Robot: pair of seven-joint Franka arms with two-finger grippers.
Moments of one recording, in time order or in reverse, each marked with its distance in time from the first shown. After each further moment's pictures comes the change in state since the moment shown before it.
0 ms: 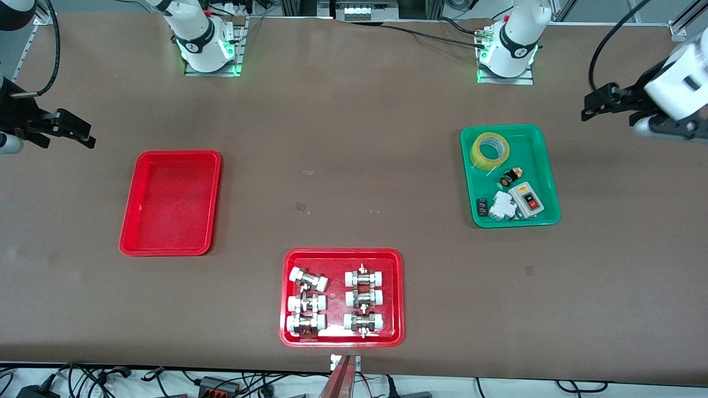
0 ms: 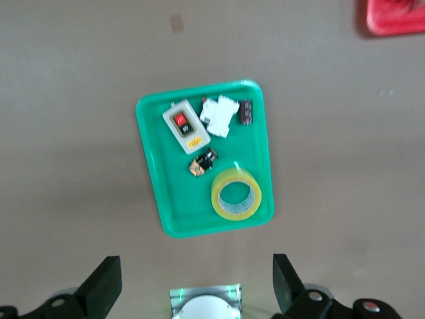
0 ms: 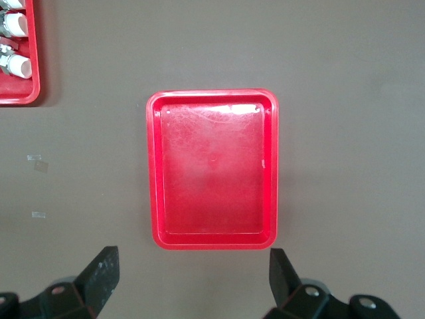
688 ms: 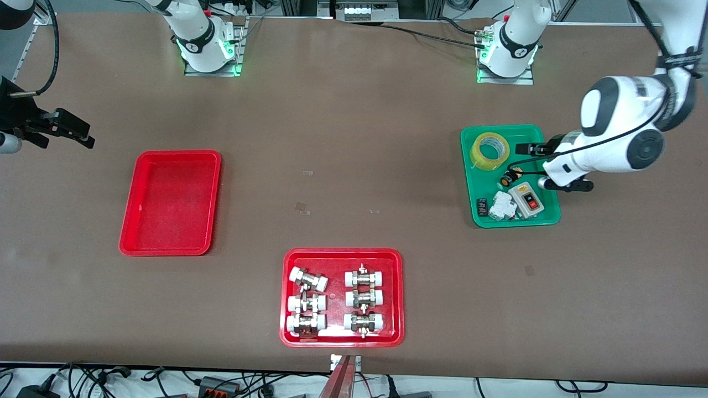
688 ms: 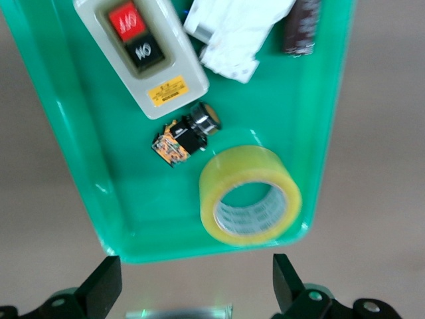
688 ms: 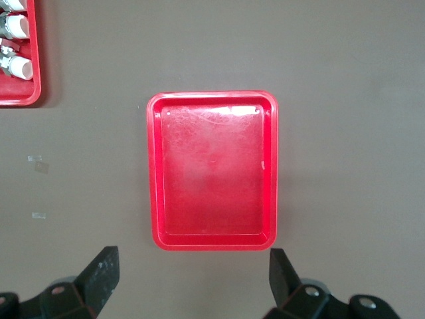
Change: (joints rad) left arm 0.028 0.120 -0.003 -0.597 -0.068 0.498 -0.001; right arm 0.000 0.000 0.000 0.005 0.000 0.000 -0.002
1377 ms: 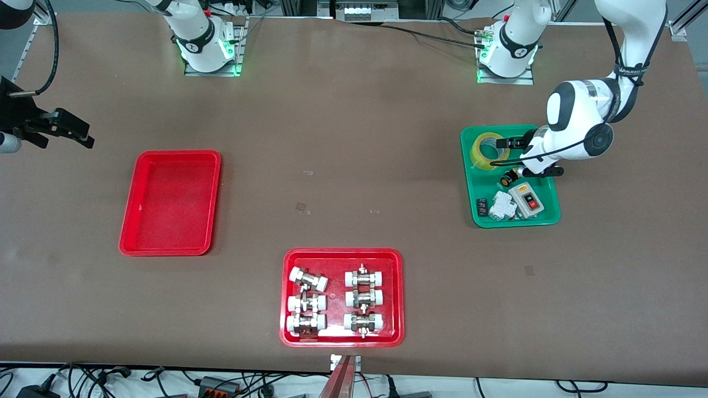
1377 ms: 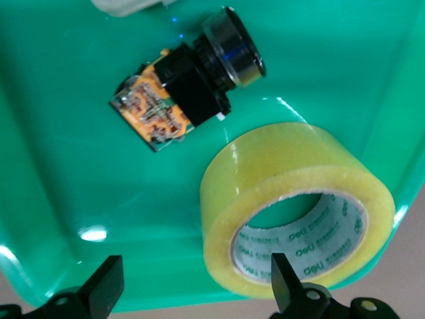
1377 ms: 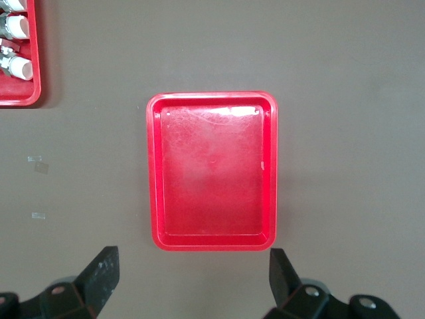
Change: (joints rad) left arm -0.001 0.045 -0.007 -0.268 -0.080 0.299 0.000; right arm 0.000 0.000 0.000 0.000 -0.001 0.000 -0.001
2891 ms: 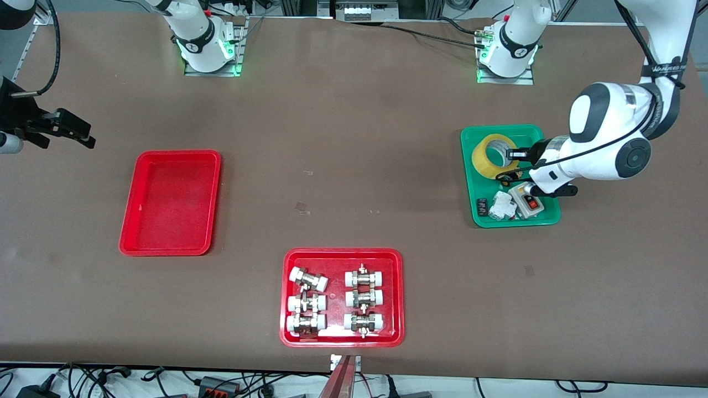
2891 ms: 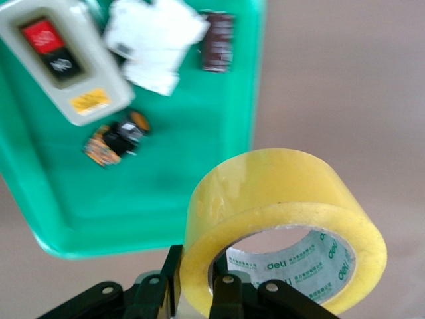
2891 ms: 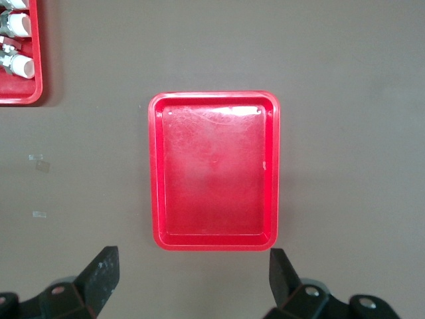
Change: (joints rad) left arm -0.017 0.001 -0.082 0.504 -0.051 -0.503 -0.132; right arm 0.007 0.003 0.005 0.000 0.000 -0.001 0.000
